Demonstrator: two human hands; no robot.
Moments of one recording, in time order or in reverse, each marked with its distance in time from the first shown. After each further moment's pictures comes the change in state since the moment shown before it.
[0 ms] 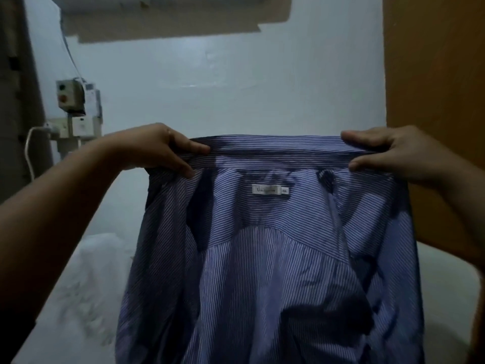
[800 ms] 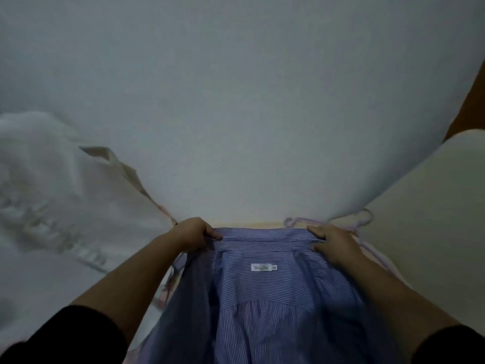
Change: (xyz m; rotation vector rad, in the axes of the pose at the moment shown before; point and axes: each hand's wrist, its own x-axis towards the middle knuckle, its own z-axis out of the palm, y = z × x) left_hand 0.045 -0.317 0.383 0.172 -0.597 -0.435; right_hand -0.119 0.301 0.347 -0.215 -0.607 0.581
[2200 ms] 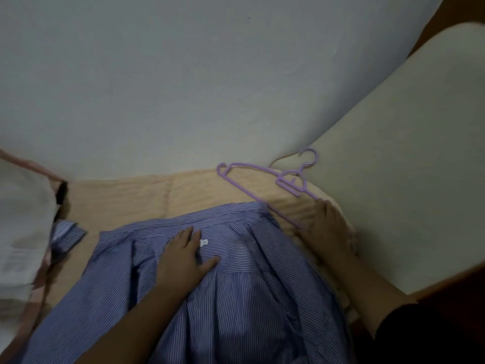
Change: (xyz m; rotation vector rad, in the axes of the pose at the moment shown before) left_hand 0.076 0.063 0.247 0.041 0.213 0.087; right_hand -0.002 0.187 0.080 -0.288 0.154 0.376
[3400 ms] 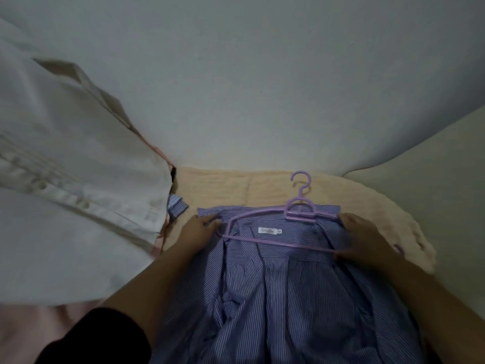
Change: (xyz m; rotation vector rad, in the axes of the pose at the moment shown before) left_hand -0.044 -0.097 -0.101 -0.468 -0.042 -0.428; right_hand -0.037 -0.079 -0.039 -0.032 -0.238 -0.533
